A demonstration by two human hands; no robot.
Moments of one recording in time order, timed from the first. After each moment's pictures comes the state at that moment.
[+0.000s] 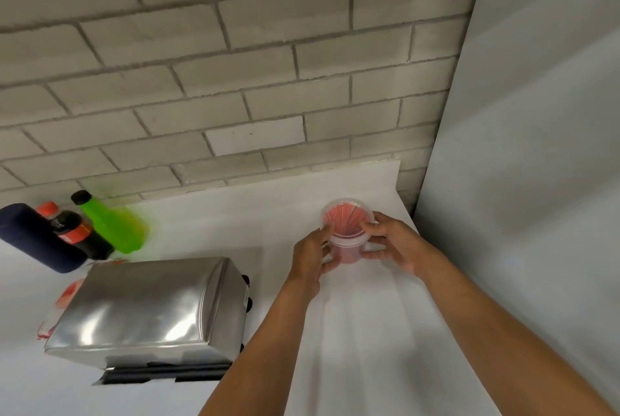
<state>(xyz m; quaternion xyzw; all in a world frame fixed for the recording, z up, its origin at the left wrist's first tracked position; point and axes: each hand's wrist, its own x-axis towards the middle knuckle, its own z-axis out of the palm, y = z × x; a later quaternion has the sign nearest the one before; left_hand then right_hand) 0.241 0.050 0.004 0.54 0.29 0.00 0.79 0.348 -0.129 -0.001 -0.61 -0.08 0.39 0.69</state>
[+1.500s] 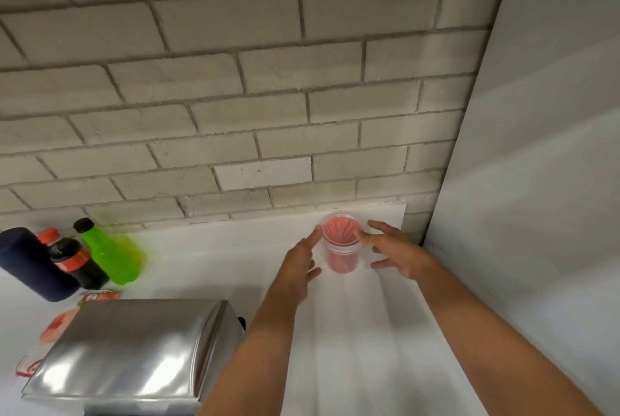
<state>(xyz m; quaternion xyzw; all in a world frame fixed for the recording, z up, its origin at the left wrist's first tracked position) 0.286 0.089 0.044 0.55 0.35 0.01 0.75 0.407 -0.096 0.039 -0.74 -0.04 0.32 0.59</state>
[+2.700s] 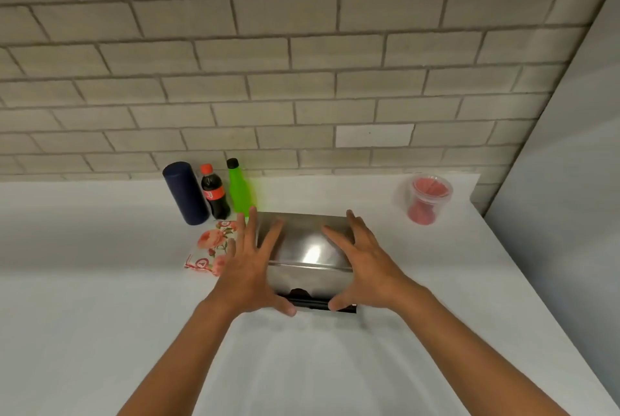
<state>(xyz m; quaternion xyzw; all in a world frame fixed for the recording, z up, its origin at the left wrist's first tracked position) -0.071 0.292 0.084 0.98 0.14 0.05 0.14 0.062 0.059 0.101 -0.87 -0.42 0.13 0.21</state>
